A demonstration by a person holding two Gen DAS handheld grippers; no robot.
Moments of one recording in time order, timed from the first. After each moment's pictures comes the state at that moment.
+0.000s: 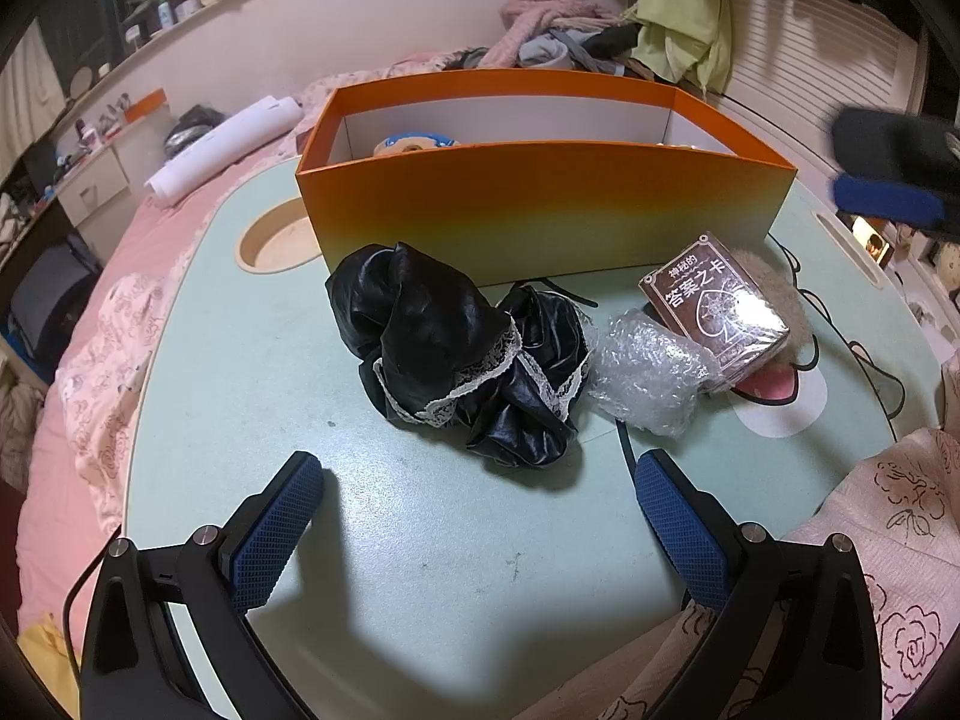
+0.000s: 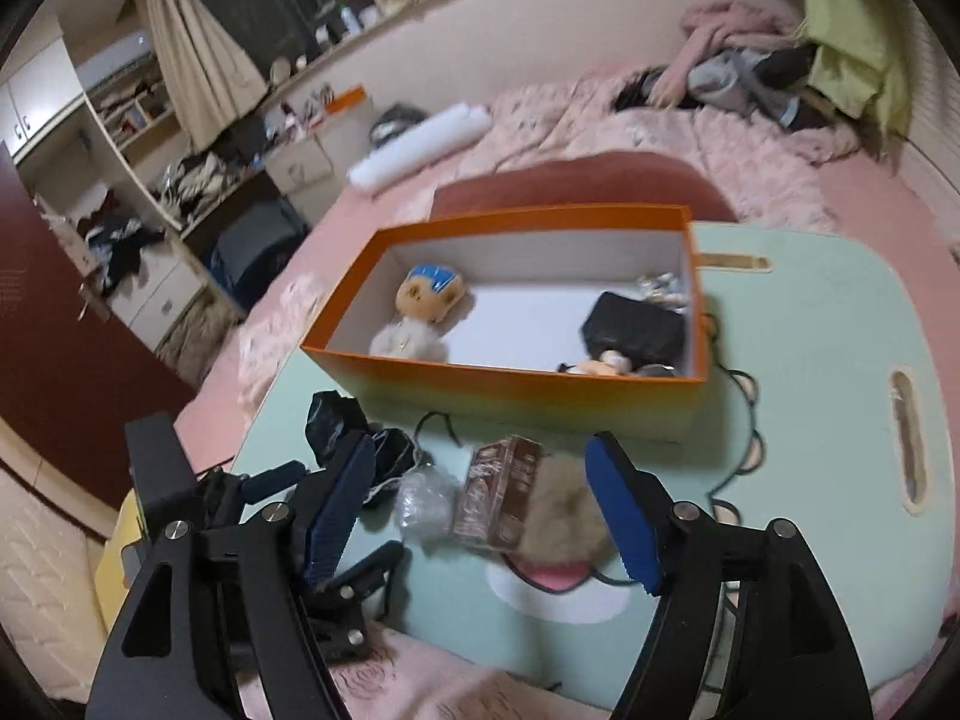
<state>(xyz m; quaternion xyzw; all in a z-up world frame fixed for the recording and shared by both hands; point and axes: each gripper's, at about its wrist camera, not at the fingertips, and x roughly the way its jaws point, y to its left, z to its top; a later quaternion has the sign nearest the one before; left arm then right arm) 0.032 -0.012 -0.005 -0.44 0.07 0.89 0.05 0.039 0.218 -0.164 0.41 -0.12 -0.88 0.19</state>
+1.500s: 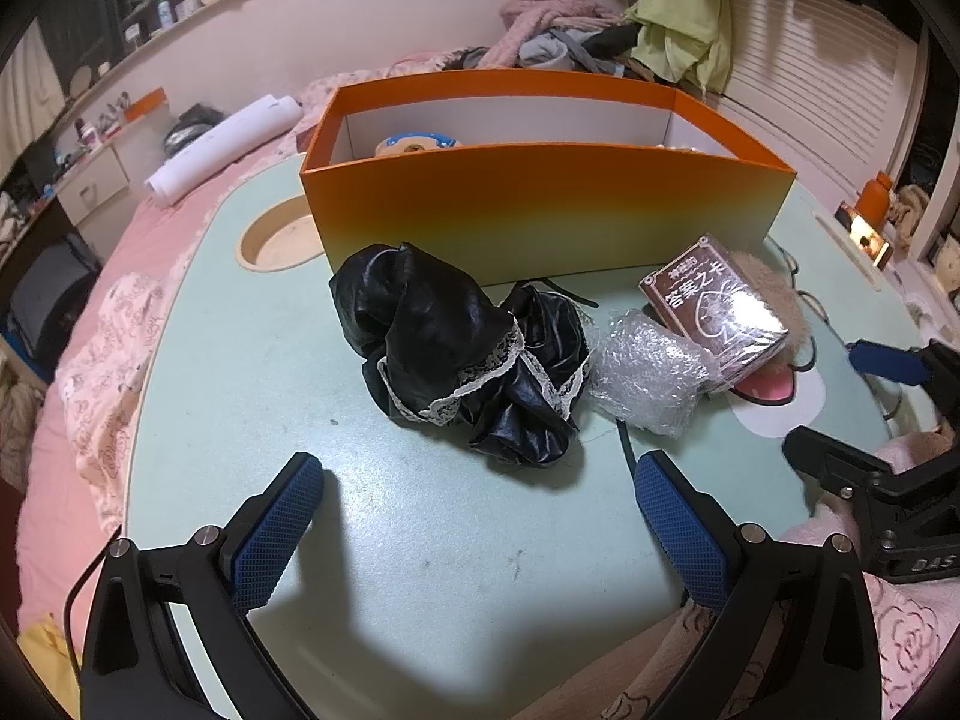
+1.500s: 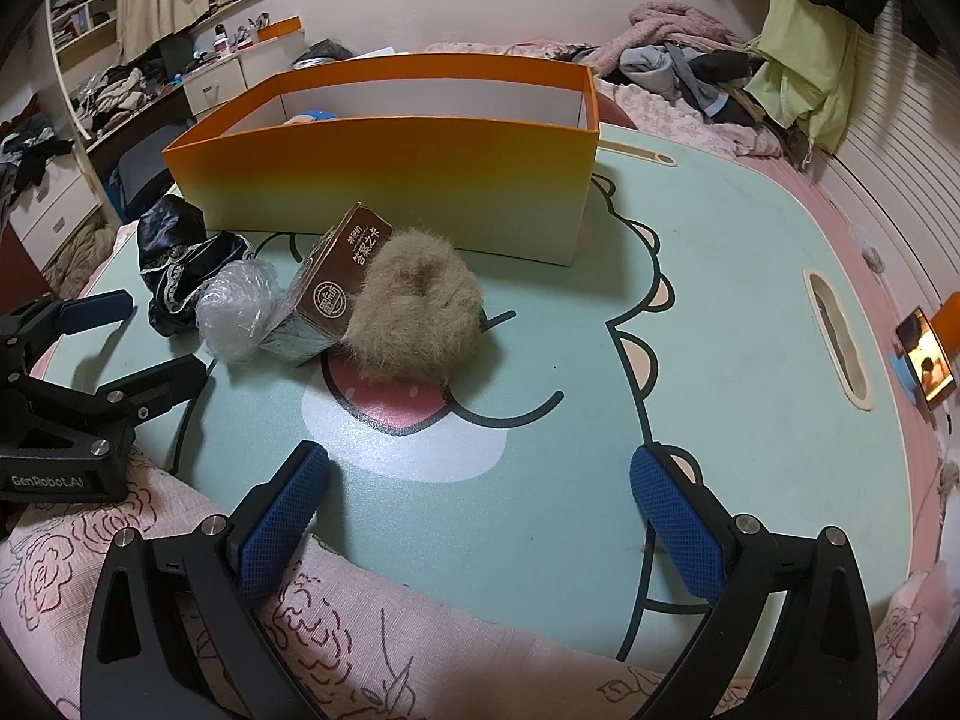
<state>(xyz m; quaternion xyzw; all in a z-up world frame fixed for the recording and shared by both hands) 0.036 -0.016 -0.003 -0.44 0.05 0.89 0.06 0.066 0.216 -0.245 0.45 0.01 -0.89 0.08</state>
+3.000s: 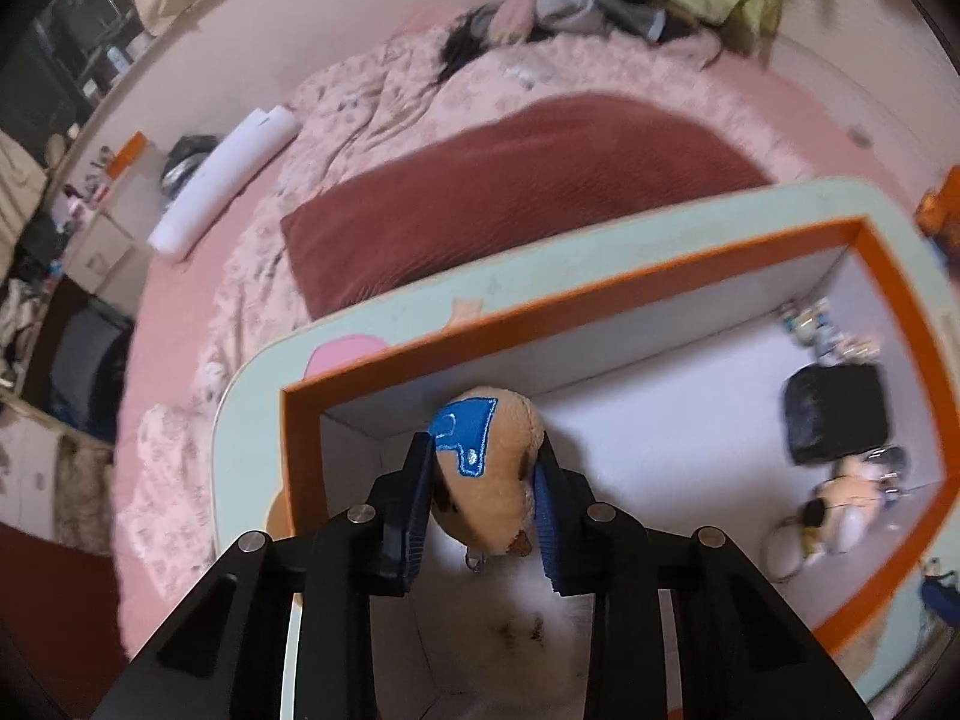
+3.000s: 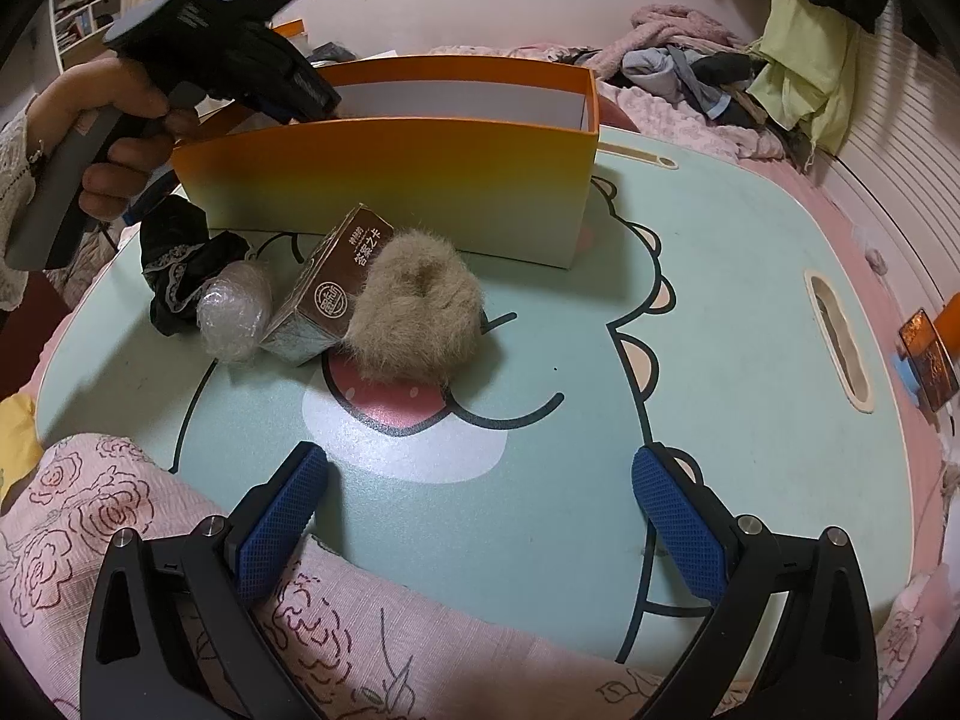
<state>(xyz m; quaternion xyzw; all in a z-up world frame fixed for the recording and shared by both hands) -0.150 0.017 0.041 -0.49 0.15 0.86 0.02 0.062 0.212 -0.246 0.45 0.01 -0.89 0.08</state>
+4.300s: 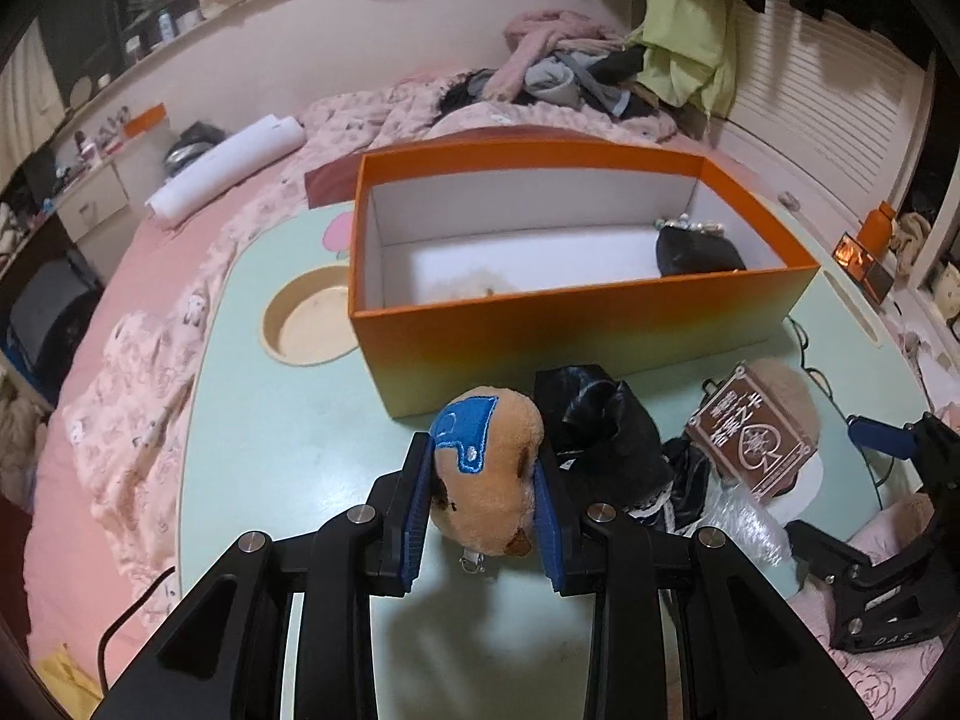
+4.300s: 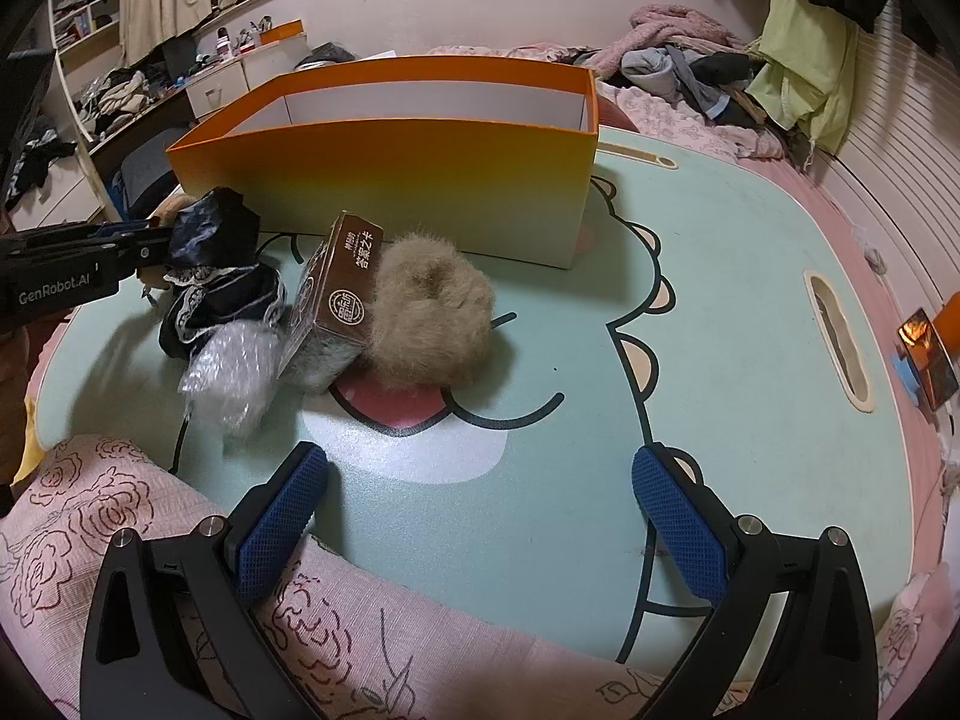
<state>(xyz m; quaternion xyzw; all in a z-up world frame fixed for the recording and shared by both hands) 0.004 -0.021 0.025 -0.42 0.06 0.90 0.06 0.065 0.217 -0.247 0.44 0.01 -0.89 0.08</state>
